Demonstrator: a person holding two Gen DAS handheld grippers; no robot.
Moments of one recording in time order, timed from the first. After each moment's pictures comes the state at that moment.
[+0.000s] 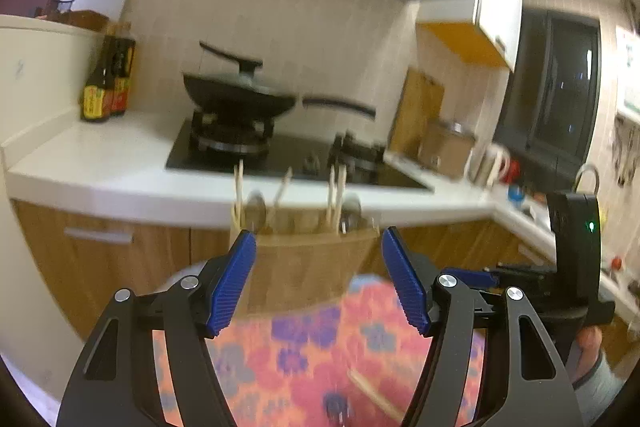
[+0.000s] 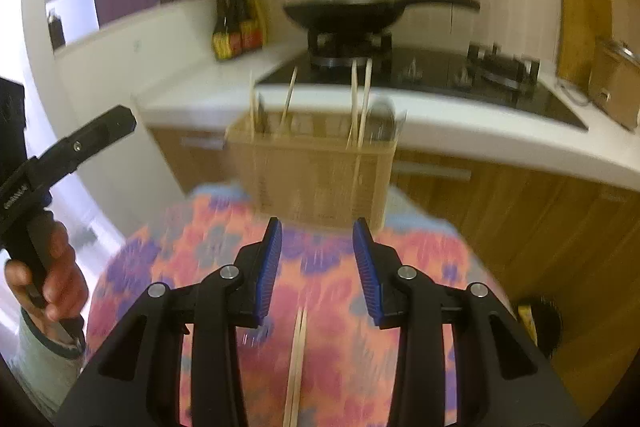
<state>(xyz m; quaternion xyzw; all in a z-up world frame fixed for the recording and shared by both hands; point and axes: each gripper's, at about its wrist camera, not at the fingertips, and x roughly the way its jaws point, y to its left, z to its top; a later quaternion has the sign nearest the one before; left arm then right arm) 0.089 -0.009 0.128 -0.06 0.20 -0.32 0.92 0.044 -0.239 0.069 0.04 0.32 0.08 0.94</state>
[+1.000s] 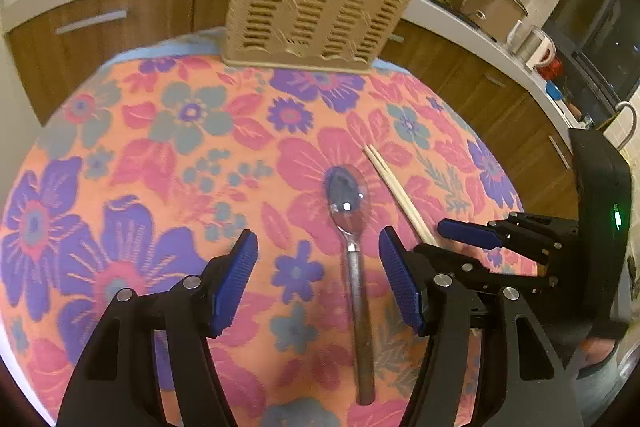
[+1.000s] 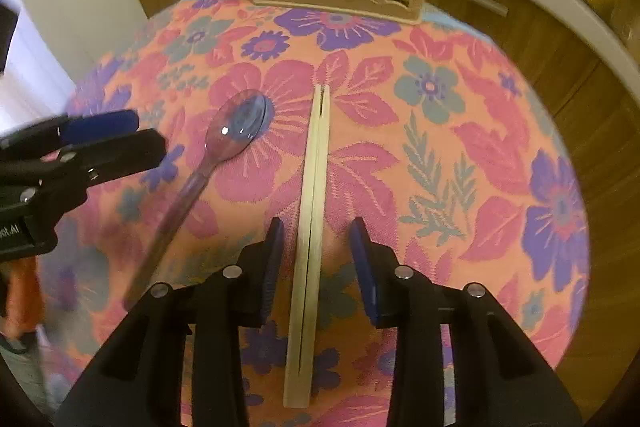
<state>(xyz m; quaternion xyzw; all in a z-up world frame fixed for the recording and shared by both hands) 0.062 -0.037 -0.024 -0.03 0.47 -0.28 0.83 0.017 -0.188 -0.075 -0.03 0.50 0.05 0.86</state>
